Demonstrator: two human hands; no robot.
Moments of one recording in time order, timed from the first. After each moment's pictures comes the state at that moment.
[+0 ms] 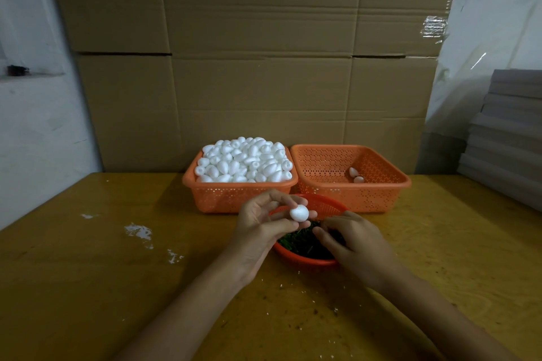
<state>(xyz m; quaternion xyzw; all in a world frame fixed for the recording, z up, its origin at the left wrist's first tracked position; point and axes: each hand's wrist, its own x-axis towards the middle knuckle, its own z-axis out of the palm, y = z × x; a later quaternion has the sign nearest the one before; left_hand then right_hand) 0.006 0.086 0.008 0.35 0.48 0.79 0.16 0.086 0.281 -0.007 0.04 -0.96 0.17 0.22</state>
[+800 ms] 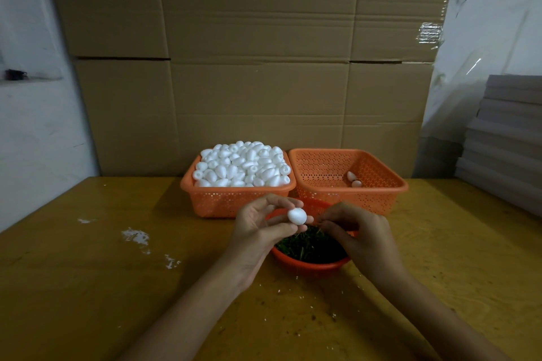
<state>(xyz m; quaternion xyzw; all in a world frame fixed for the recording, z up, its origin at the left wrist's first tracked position) 0.005 0.087 0.007 0.33 0.48 0.80 0.16 0.085 0.285 -0.004 0.01 -0.88 0.34 0.34</state>
